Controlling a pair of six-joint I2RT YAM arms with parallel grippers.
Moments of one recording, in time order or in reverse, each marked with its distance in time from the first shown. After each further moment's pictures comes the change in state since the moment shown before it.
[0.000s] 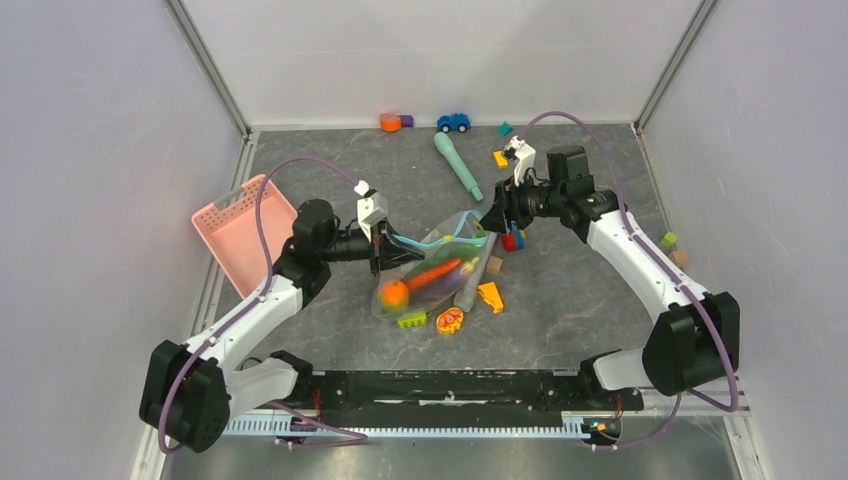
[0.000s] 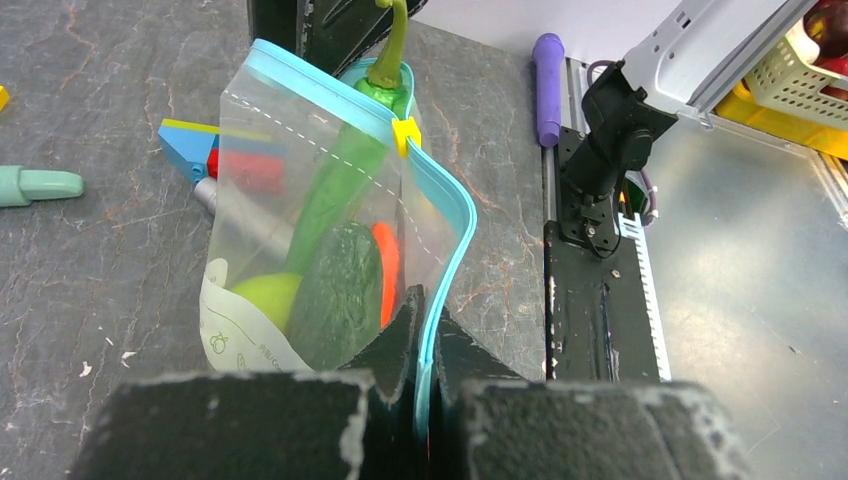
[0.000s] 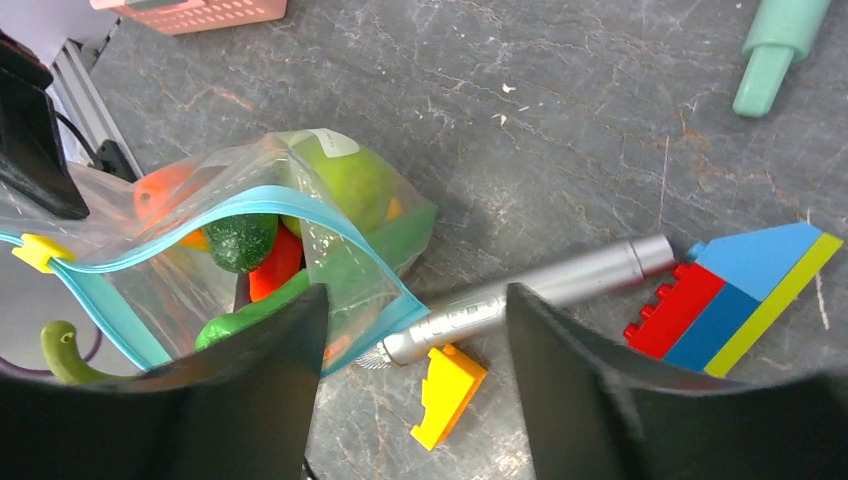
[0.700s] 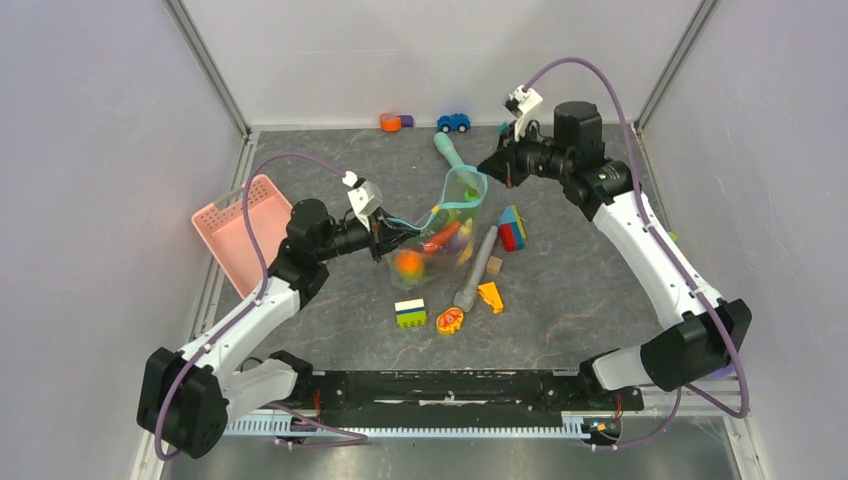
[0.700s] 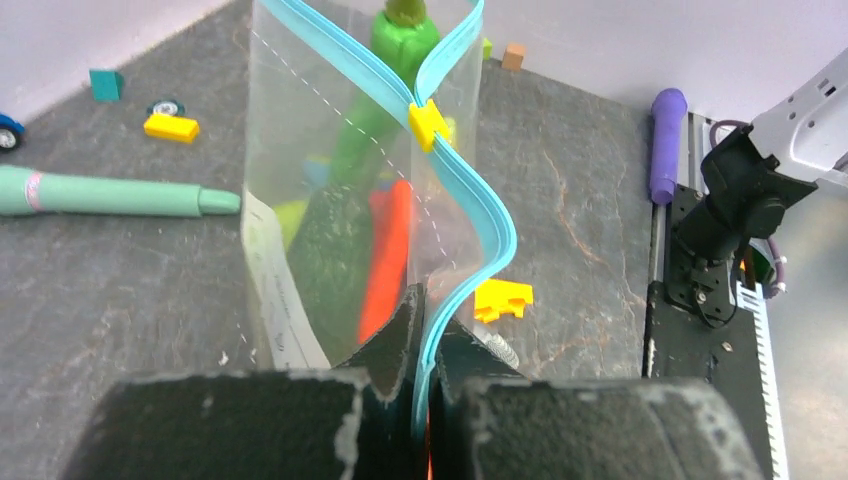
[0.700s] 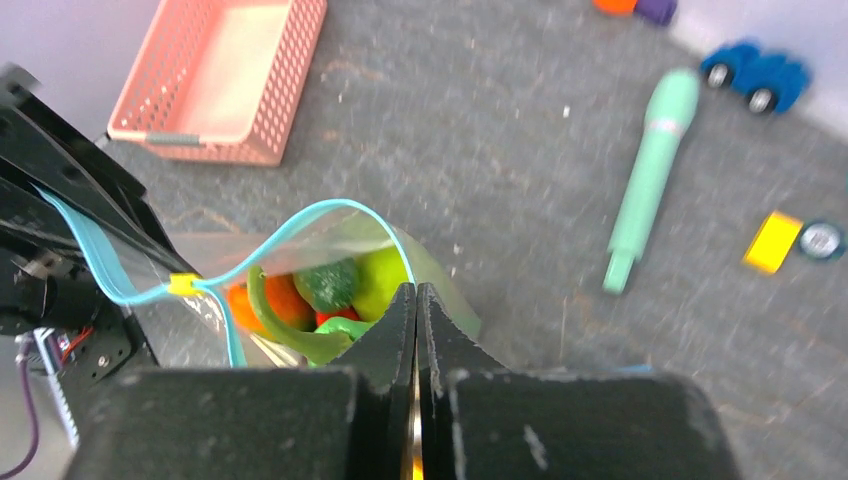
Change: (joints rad) left arm -0.003 -0.040 0.012 0.027 -0.233 0.021; right arm 0.051 0.017 0.274 0.006 0.122 0.001
